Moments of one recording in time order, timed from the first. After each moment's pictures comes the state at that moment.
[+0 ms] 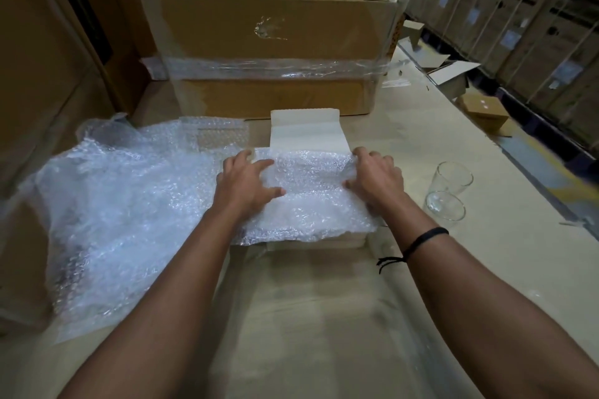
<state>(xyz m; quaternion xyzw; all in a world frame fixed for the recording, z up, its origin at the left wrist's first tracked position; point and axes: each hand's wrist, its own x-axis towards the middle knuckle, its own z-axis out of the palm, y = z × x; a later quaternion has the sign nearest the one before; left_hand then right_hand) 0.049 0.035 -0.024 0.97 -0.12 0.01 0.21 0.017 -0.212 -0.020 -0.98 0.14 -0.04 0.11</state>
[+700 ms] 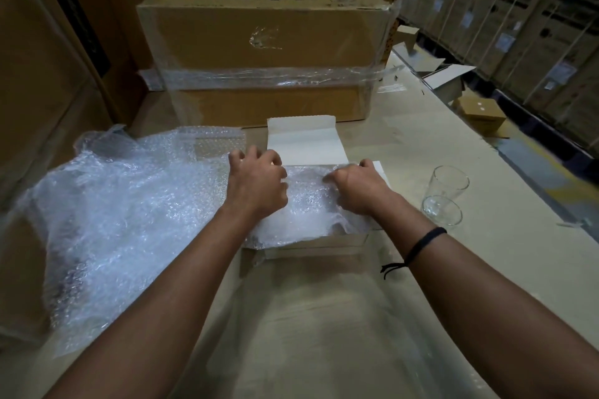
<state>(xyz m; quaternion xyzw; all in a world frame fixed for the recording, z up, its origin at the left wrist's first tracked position) 0.046 0.008 0.003 0.96 -0.24 0.15 -0.03 0.019 -0.200 -0.008 -0.99 -0.09 0.01 -0.05</state>
